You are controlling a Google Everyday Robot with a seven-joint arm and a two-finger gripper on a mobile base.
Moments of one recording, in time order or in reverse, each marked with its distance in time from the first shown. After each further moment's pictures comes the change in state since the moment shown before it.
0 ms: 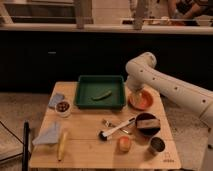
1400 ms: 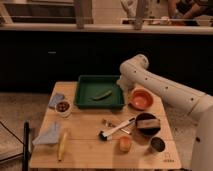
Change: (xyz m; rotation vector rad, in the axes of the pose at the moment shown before) arm -0.039 -0.034 0.014 0.069 -0.066 -0.094
